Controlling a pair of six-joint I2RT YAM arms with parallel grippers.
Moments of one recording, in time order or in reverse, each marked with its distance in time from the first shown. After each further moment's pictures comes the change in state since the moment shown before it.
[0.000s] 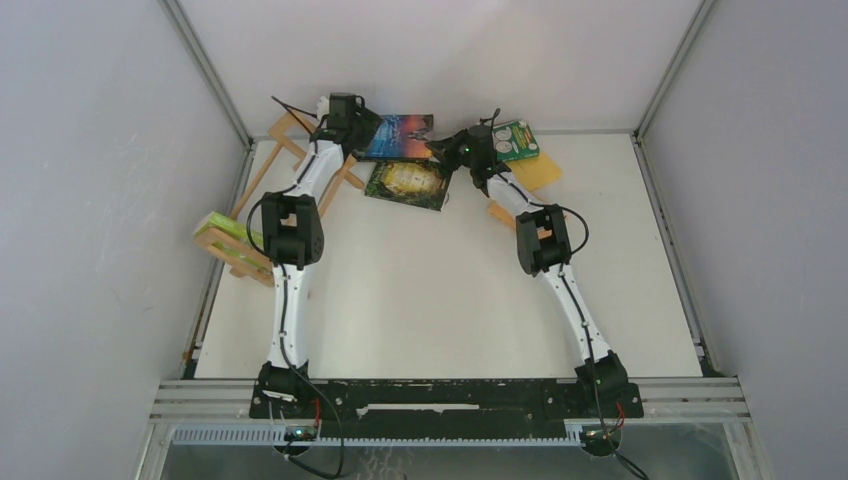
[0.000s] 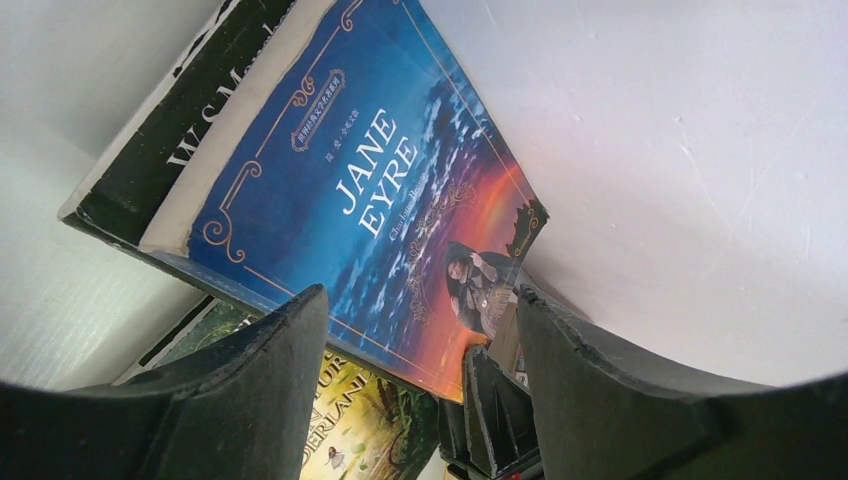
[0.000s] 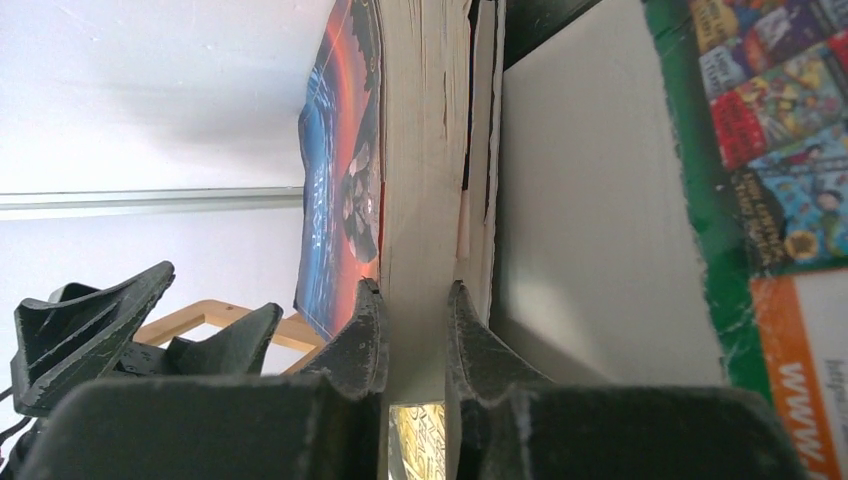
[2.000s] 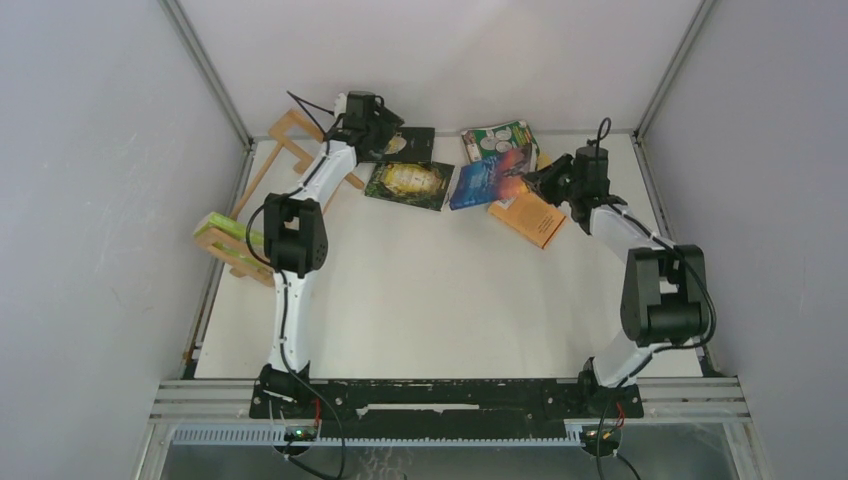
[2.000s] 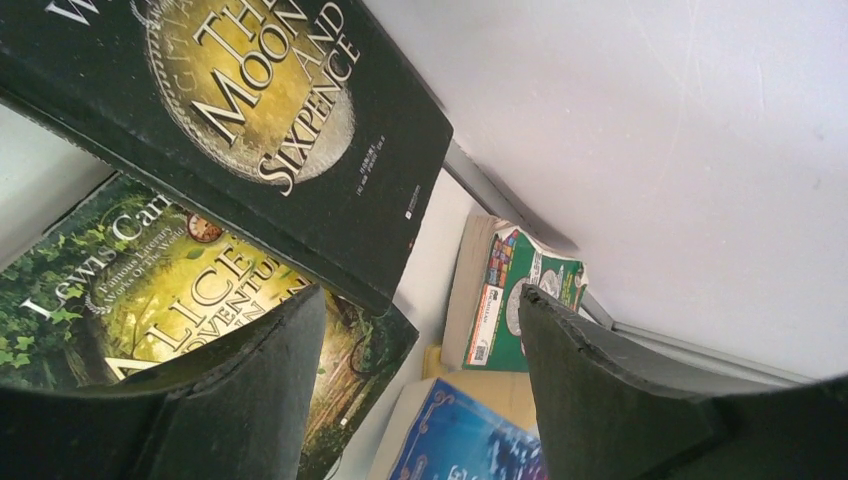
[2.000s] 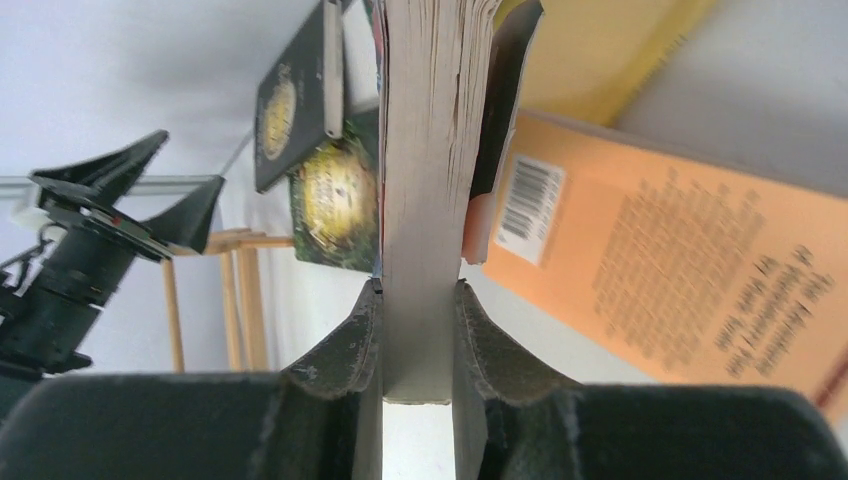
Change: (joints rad) left arm -0.093 -0.129 -0.121 -0.006 -0.019 0.008; right arm -0.282 -1.283 -1.508 0.023 0.015 -0.296
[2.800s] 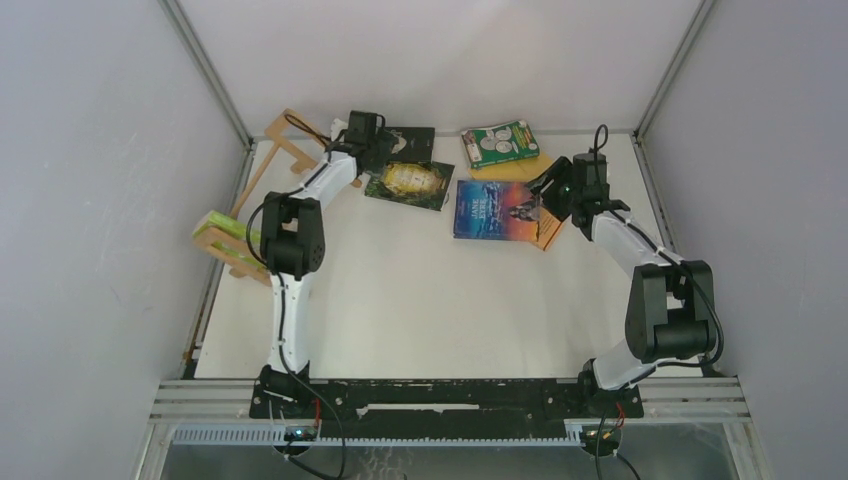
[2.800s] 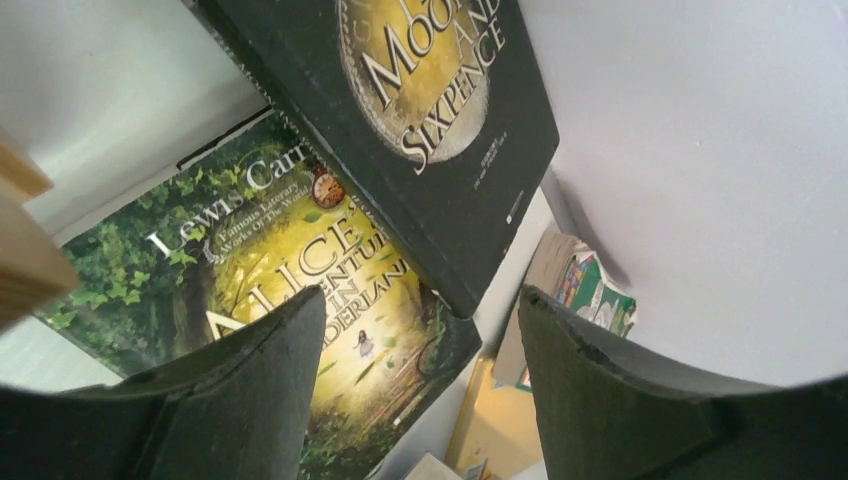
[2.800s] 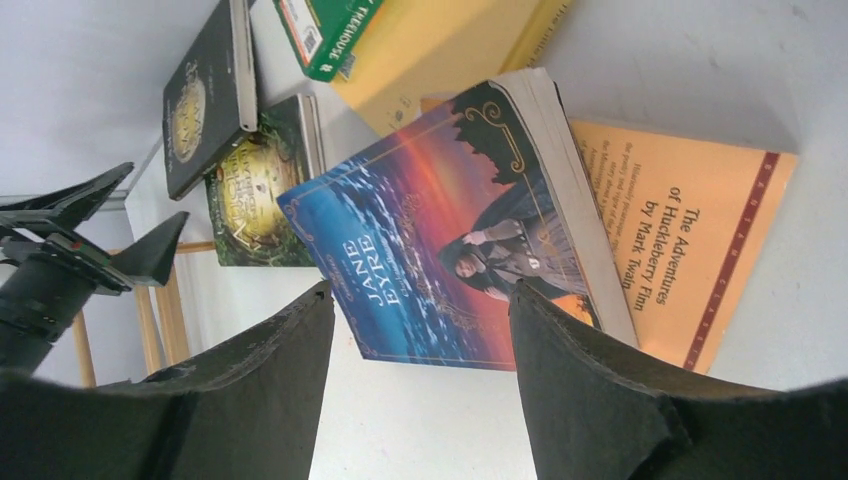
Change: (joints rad) left arm 0.001 -0.047 -0.177 0.004 -0.053 -0.137; right arm 0.021 -0.125 -0.071 -0.196 0.156 -0.089
